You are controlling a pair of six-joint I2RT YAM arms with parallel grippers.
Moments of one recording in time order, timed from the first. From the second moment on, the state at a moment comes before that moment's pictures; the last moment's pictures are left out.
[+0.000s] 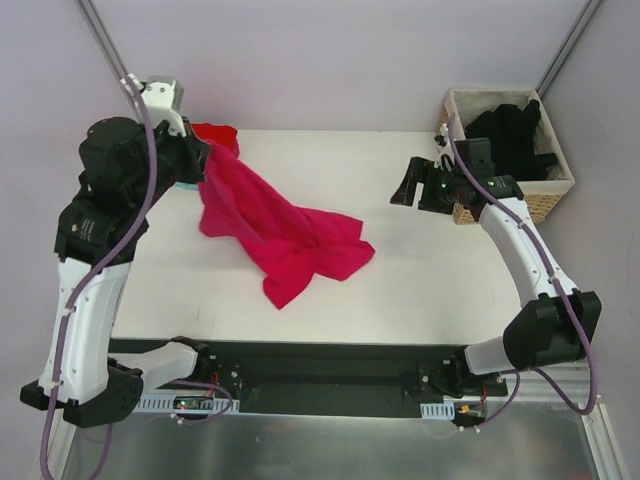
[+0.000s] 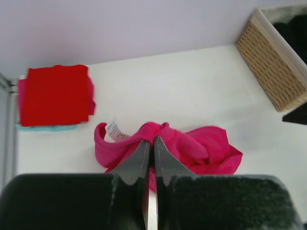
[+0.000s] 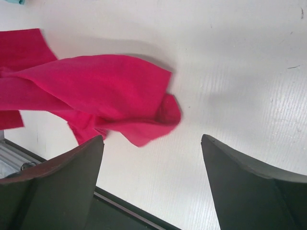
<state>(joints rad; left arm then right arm) -0.32 1.14 1.76 -0.84 0.02 -0.11 0.18 1.42 1.33 -0.71 -0.35 0.33</state>
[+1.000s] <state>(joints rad) -0.63 1.72 1.98 -0.85 1.18 -0.24 0.34 1.52 1.47 -0.71 -0.28 0.31</state>
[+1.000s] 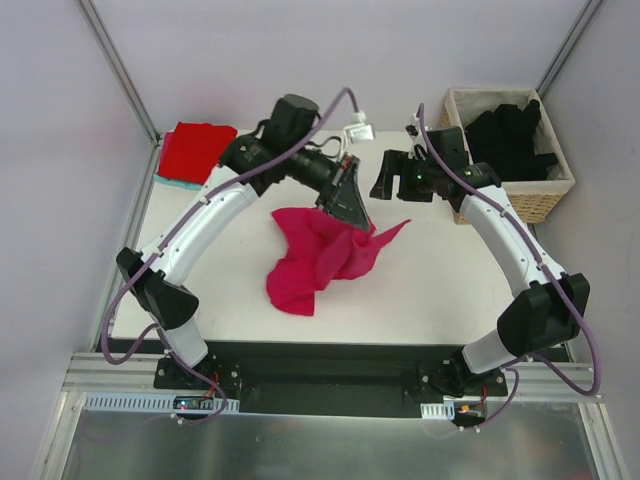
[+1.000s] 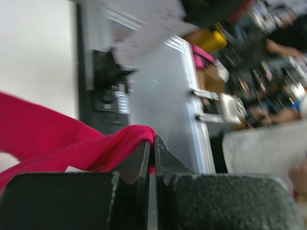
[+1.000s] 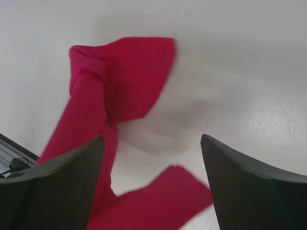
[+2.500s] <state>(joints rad) -0.42 1.58 1.83 -0.78 0.78 -0.08 0.34 1.56 1.46 -0.74 -0.29 0.26</state>
